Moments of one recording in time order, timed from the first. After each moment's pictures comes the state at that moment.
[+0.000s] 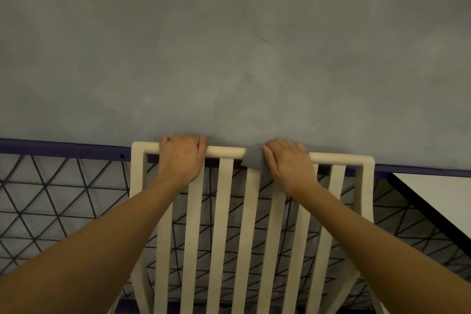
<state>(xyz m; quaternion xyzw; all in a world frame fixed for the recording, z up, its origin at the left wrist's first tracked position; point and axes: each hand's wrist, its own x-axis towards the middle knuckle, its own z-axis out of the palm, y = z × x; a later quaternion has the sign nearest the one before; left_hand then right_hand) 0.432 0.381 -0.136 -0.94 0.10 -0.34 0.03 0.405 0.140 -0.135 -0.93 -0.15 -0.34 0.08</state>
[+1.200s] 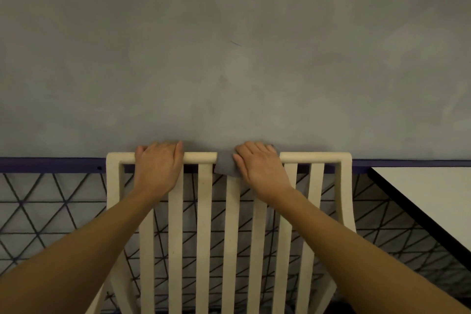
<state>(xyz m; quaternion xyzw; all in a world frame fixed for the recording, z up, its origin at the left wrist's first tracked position) 0.441 0.381 -0.144 -0.92 0.08 -0.38 -0.06 0.413 0.146 -0.145 -0.91 -0.19 -0.37 0.04</state>
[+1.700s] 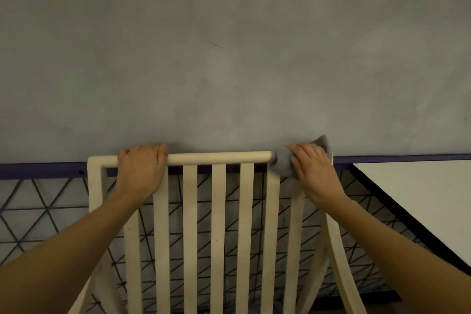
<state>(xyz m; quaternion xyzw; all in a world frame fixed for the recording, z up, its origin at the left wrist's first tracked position) 0.442 0.383 -0.145 -0.91 0.09 -0.40 -0.02 0.378 0.014 -0.154 -0.93 -0.09 -0.35 0.11</state>
